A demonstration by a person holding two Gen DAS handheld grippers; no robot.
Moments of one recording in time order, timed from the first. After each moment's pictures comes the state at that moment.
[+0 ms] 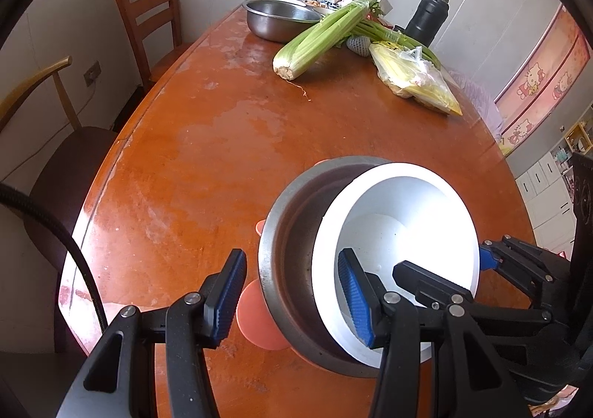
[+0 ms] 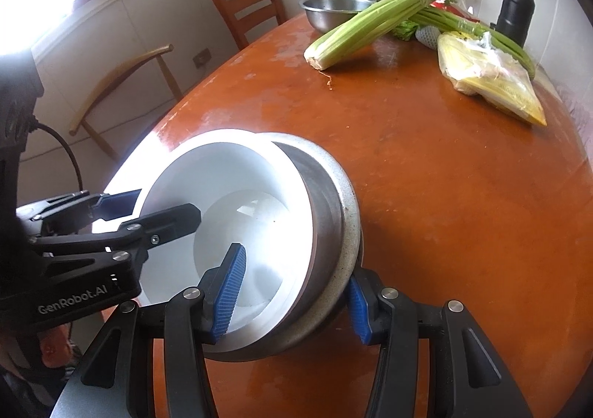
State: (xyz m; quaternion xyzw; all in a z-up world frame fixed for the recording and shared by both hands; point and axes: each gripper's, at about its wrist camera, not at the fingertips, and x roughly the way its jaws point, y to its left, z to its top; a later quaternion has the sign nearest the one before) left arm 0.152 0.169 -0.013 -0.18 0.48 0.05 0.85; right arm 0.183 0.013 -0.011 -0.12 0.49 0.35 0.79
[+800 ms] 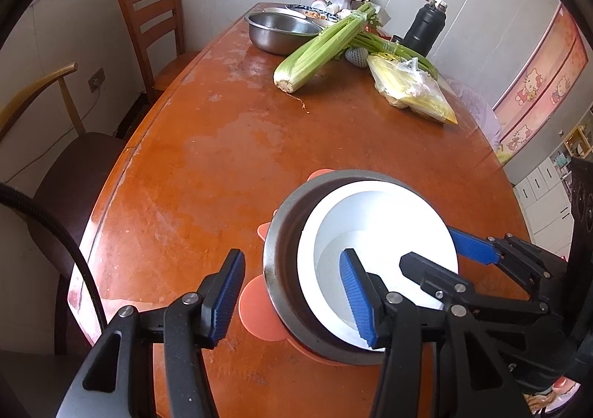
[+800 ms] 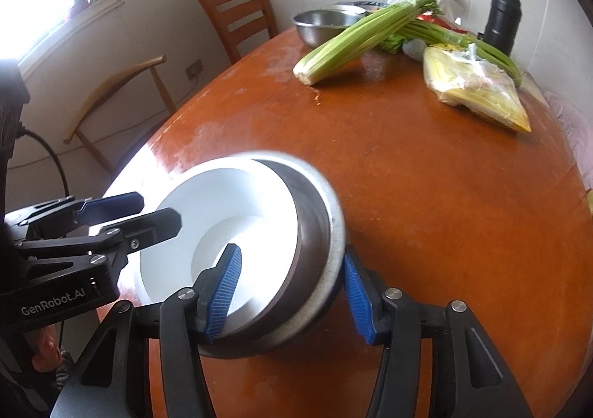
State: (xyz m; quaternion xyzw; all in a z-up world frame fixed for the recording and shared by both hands) left arm 0.140 0.167 0.002 -0.18 0.47 0.06 0.86; right arm 0.181 0.005 -0.001 -0.11 0.47 0.33 0.81
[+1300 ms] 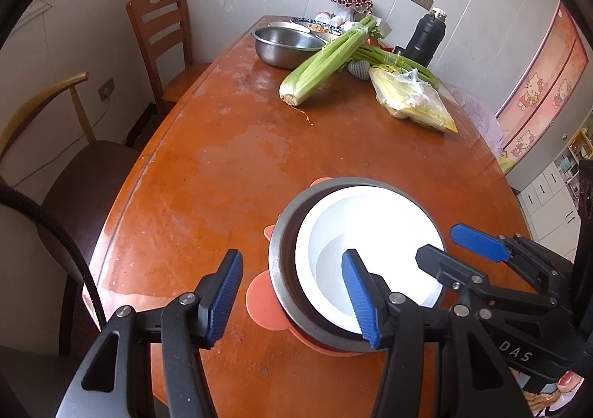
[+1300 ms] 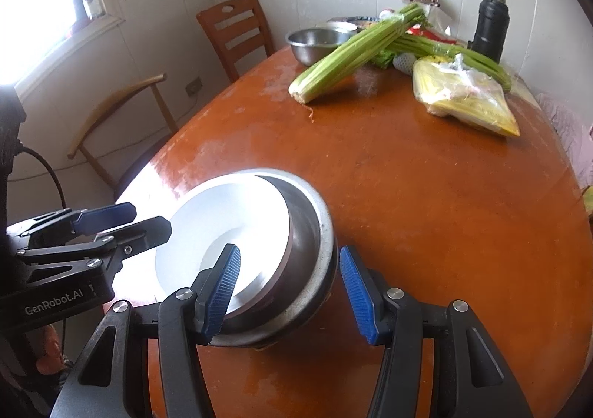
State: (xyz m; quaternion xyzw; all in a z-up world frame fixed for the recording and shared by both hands) left arm 0.125 0.162 0.018 -0.17 0.45 0.08 0.87; right arm 0.172 -0.010 0.016 -0.09 0.44 0.33 0.83
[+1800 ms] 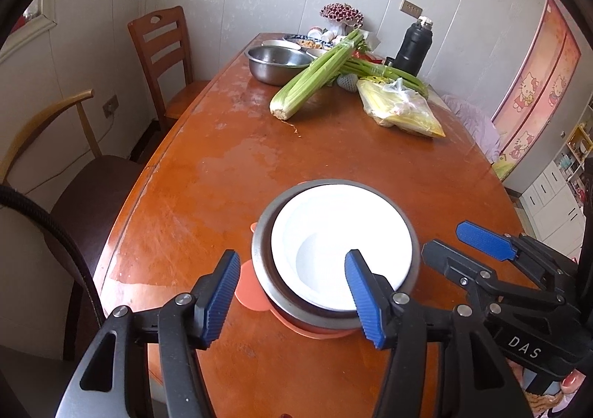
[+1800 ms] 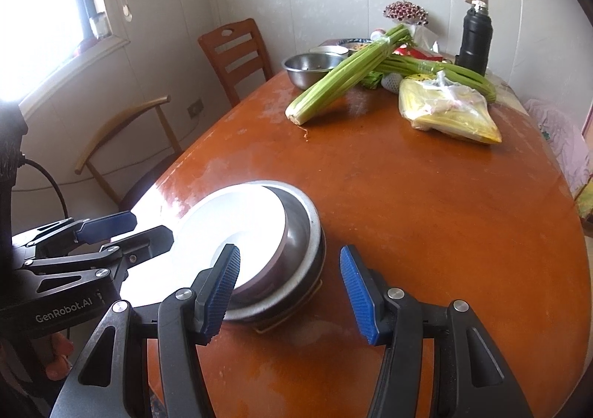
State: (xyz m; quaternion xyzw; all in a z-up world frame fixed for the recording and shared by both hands) left arm 0.101 0.136 0.038 -0.15 0.42 0.08 0.89; right arm 0.149 -0.039 0.037 -0.07 0.41 0.33 0.85
